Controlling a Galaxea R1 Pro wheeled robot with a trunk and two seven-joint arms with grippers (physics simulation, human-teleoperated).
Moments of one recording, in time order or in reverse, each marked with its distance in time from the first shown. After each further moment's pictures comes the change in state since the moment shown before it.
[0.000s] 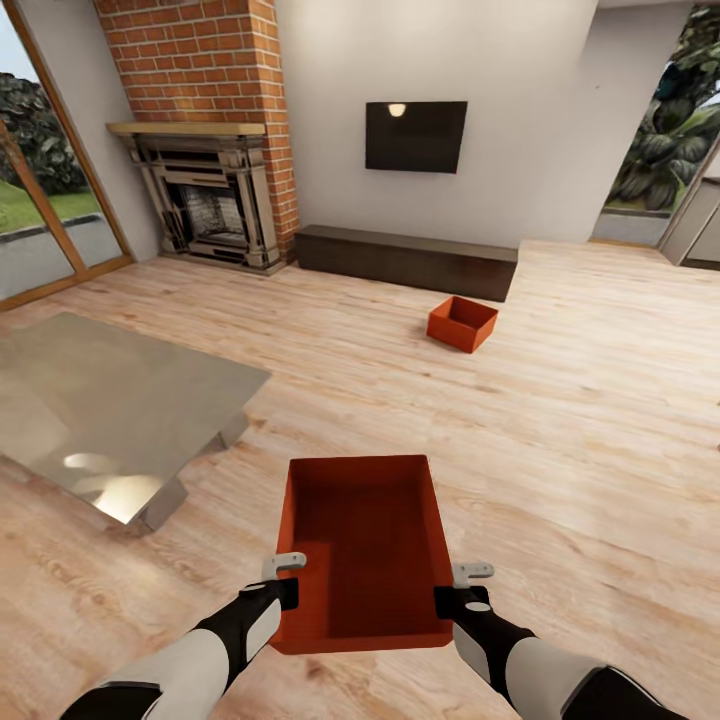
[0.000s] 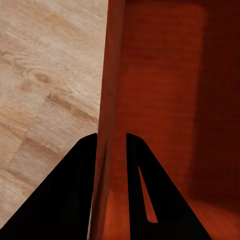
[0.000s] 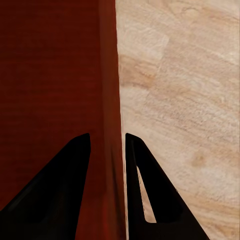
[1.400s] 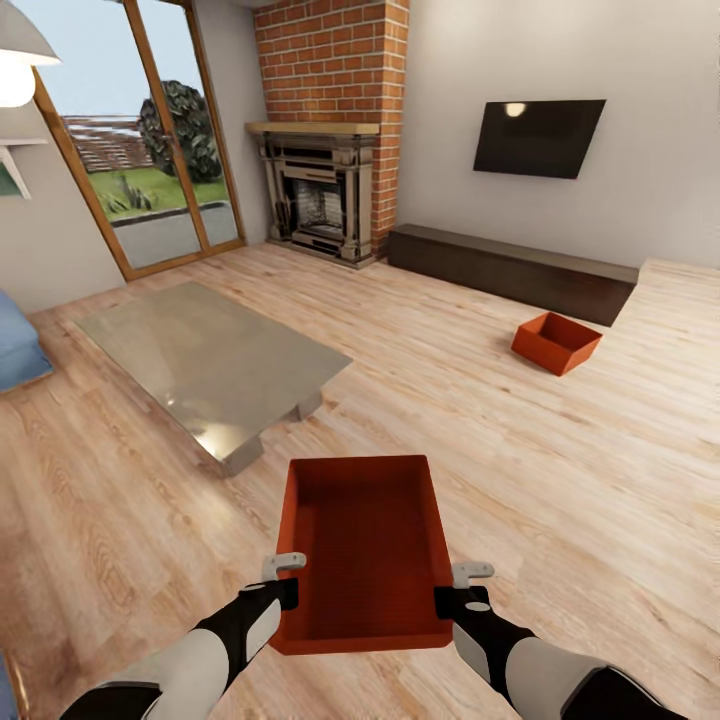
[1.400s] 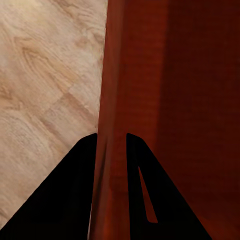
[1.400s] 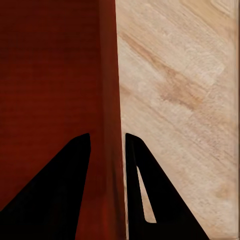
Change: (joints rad) left arm 0.000 0.000 0.007 0.000 -0.008 0.004 -0.002; right arm 0.000 0.000 -0.001 -0.001 0.000 0.005 -0.001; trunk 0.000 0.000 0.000
